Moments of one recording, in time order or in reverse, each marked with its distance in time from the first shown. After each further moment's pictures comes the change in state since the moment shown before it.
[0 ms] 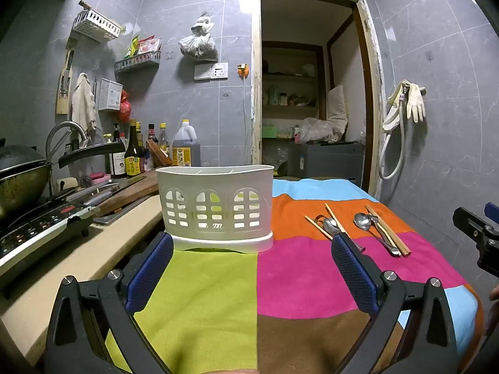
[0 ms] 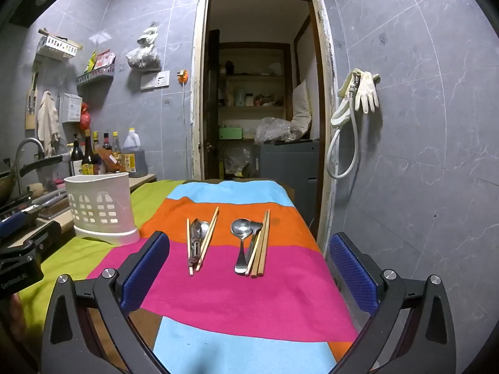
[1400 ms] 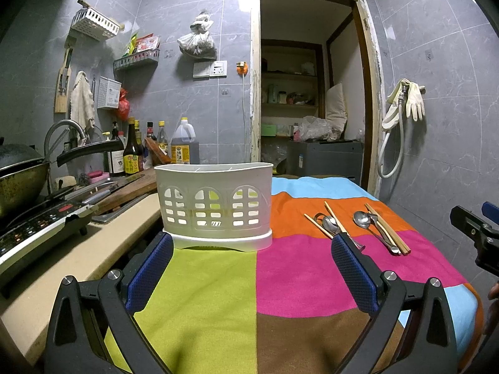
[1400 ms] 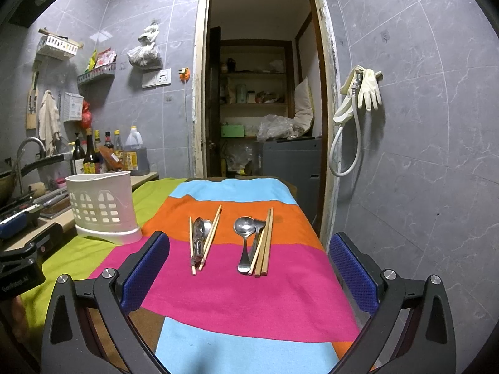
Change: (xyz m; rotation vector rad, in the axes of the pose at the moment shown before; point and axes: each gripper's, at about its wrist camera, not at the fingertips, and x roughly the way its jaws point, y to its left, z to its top) left arm 0.000 0.000 0.000 0.000 0.004 -0.002; right arm 0.004 0.003 0.001 0.002 0.007 0.003
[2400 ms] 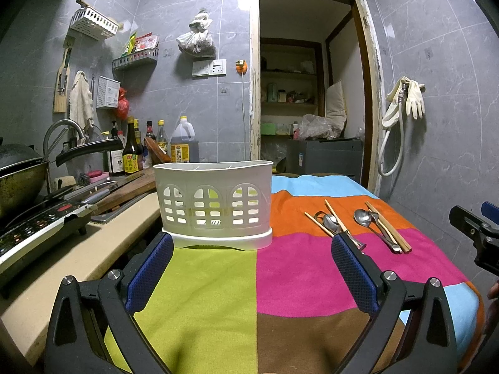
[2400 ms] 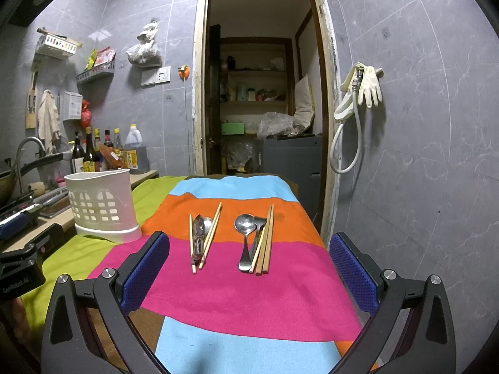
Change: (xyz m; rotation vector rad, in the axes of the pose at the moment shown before) left arm 0.000 0.000 0.000 0.000 0.002 0.000; right arm 0.004 0.002 -0.001 0.001 0.007 0.001
